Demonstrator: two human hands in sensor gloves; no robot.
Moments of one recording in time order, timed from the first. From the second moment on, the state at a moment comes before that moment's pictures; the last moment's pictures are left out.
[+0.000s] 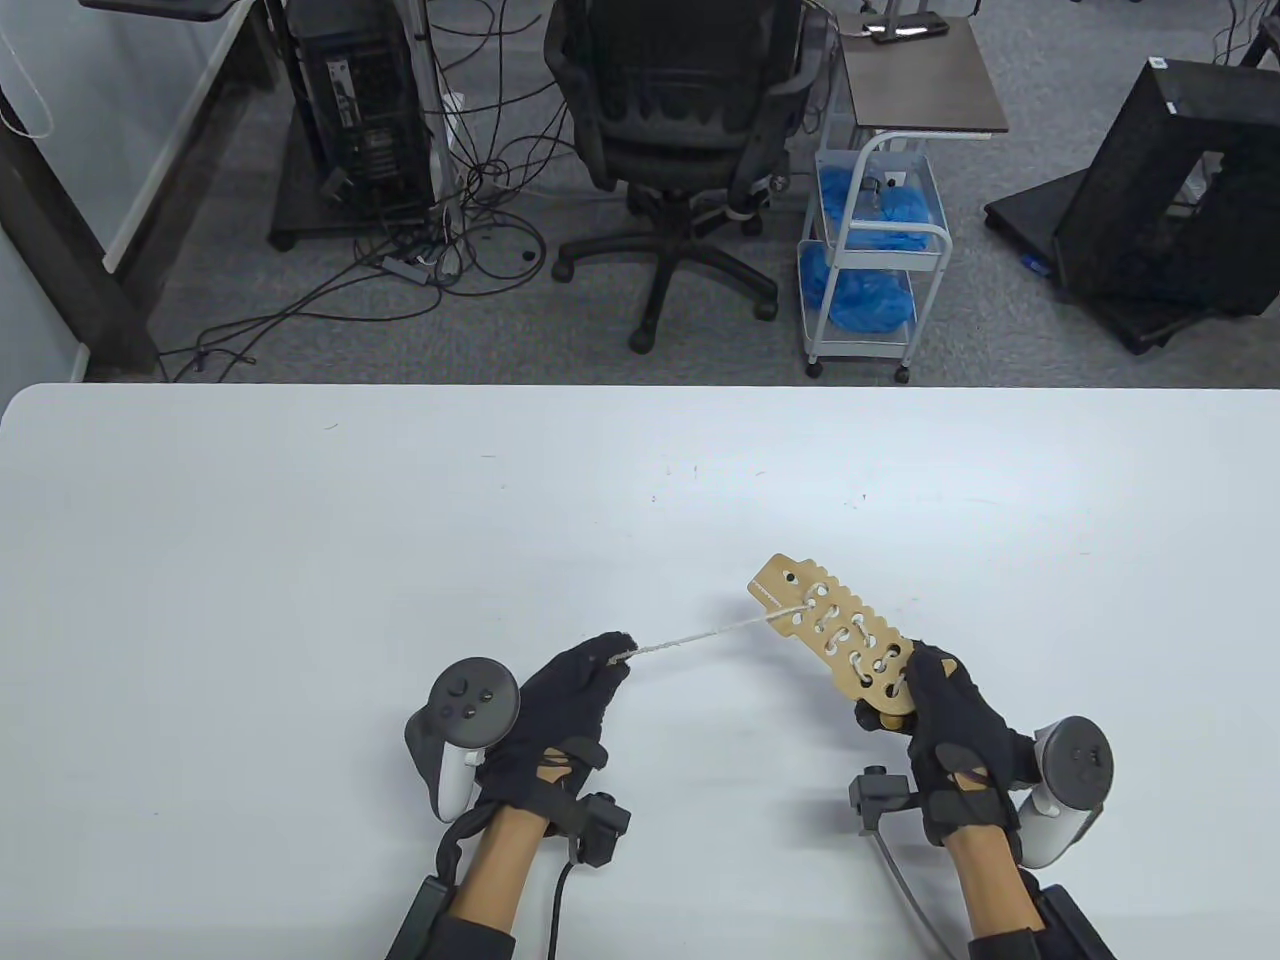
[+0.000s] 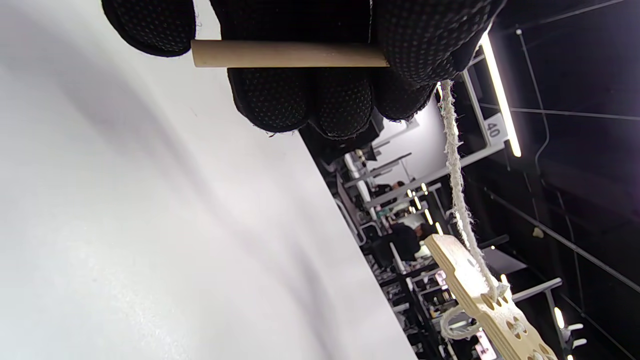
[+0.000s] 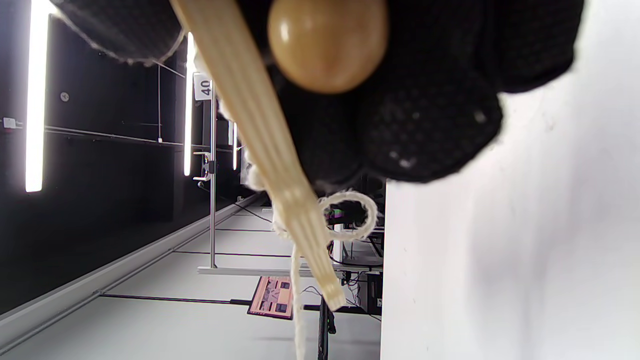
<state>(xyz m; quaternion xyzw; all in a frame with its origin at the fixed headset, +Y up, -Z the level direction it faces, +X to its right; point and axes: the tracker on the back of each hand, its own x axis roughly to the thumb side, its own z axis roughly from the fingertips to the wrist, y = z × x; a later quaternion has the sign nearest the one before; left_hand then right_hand) -0.148 -0.742 -0.268 -0.04 0.00 0.50 0.86 0.259 -0.751 -0.238 -0.12 -0.14 0.67 0.72</state>
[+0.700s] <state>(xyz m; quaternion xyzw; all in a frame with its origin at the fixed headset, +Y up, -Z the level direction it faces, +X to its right) -0.171 -0.744 -0.272 -0.03 0.04 0.51 0.86 0.273 -0.752 -0.237 -0.15 -0.15 0.62 0.76</state>
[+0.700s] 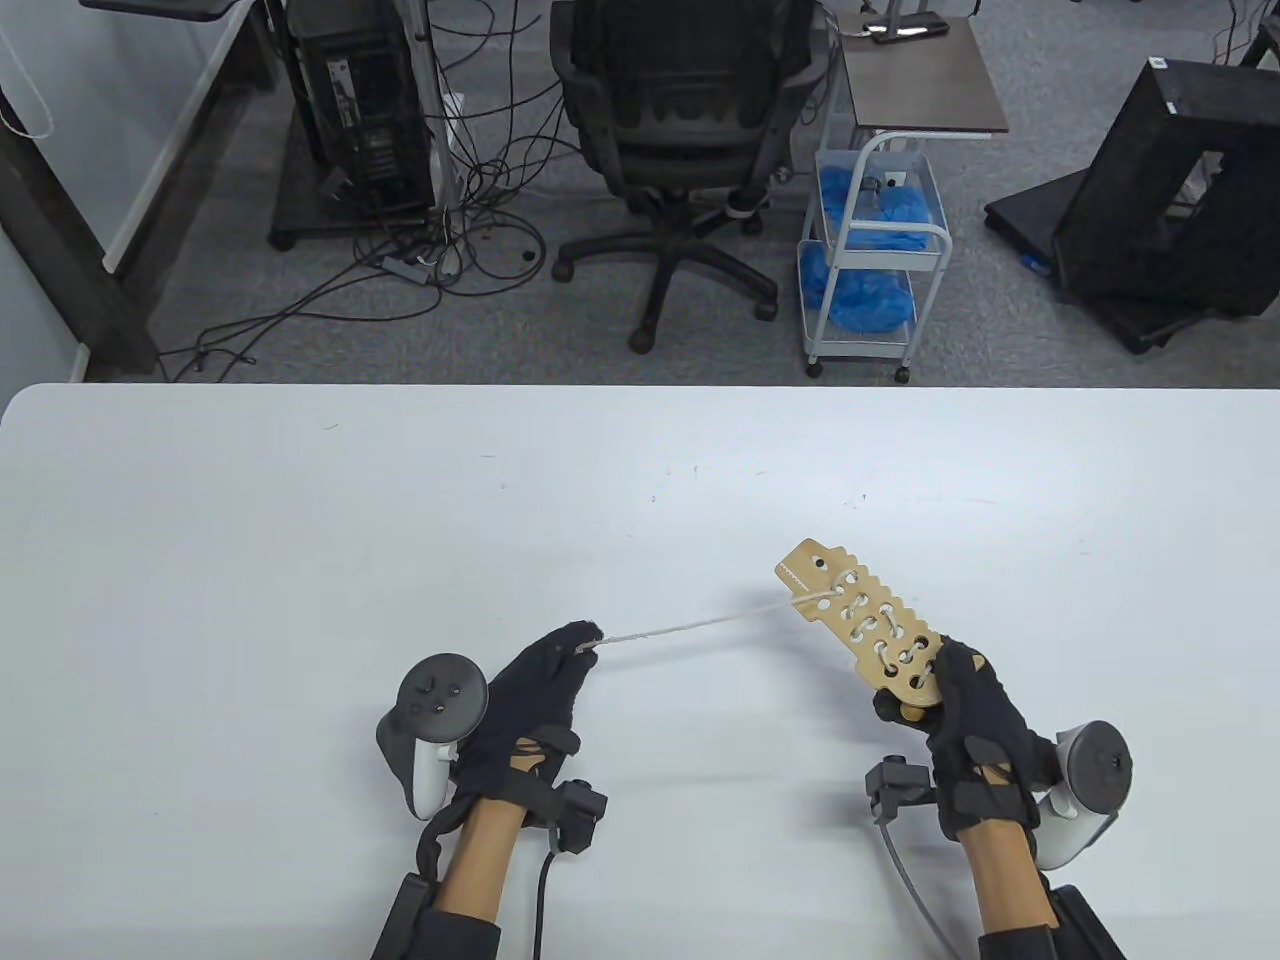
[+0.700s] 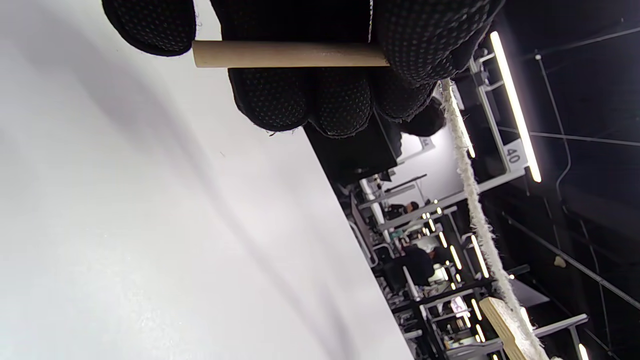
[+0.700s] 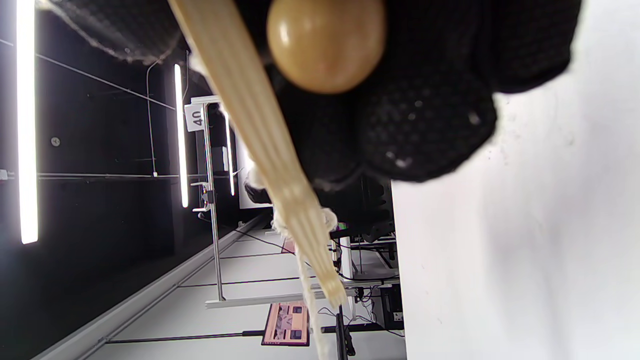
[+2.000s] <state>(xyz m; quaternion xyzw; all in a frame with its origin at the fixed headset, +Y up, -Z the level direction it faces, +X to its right) -0.201 -0.745 -0.273 0.02 0.10 0.51 0.85 0.279 -0.756 -0.237 -0.14 -0.15 0.54 0.81</state>
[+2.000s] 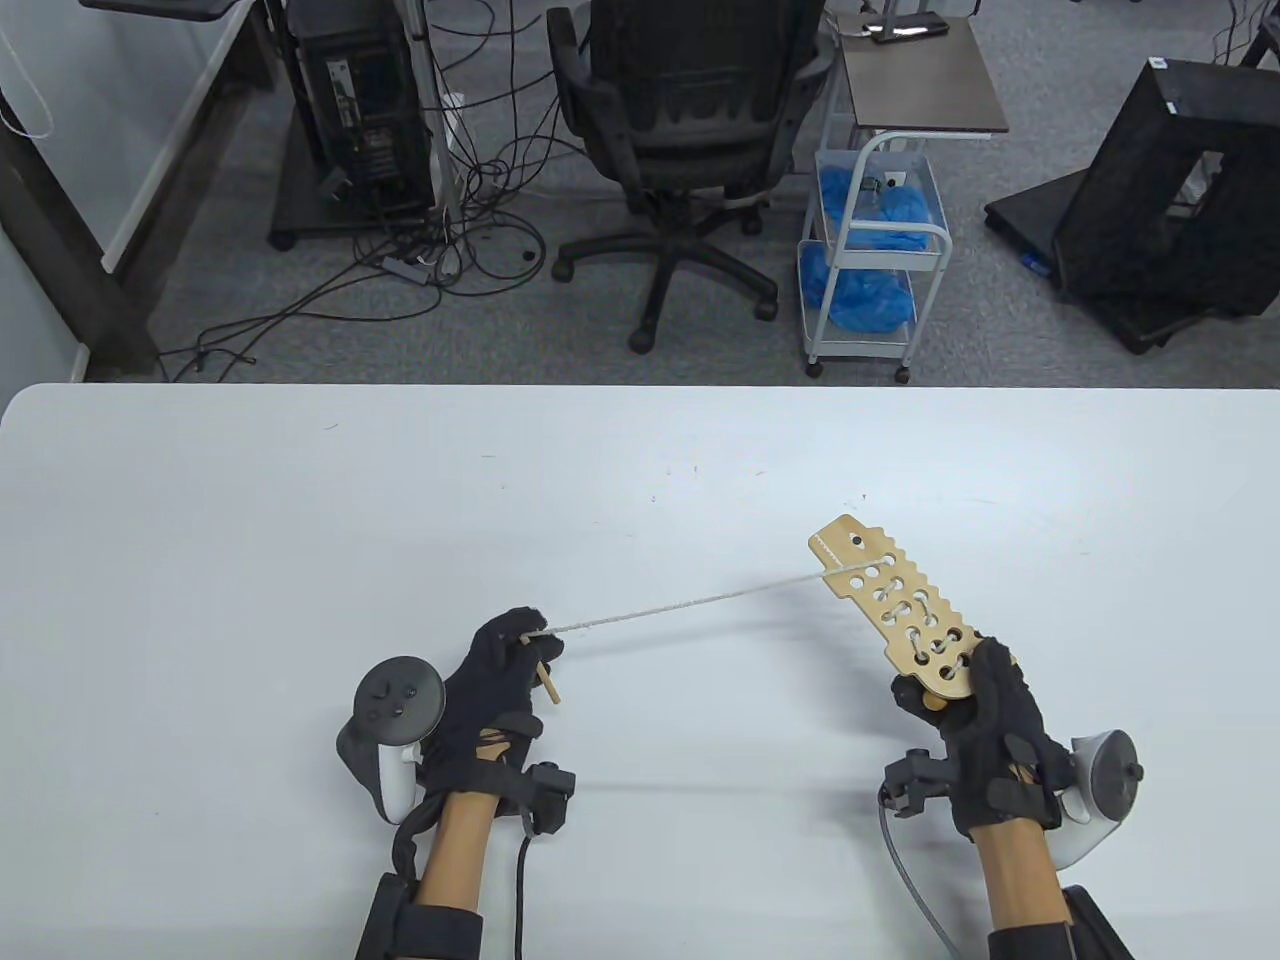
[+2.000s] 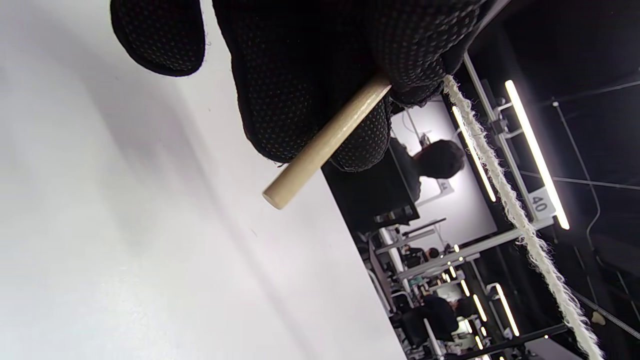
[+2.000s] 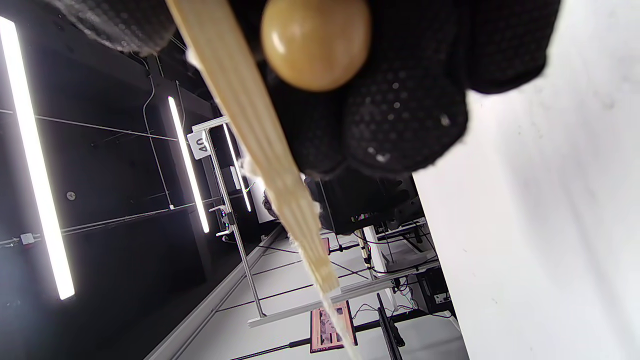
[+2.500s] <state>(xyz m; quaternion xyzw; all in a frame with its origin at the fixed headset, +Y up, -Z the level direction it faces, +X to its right) -0.193 -0.736 -0.271 0.05 0.06 0.49 0.87 0.262 -0.757 -0.239 -0.12 -0.13 0.60 0.78</state>
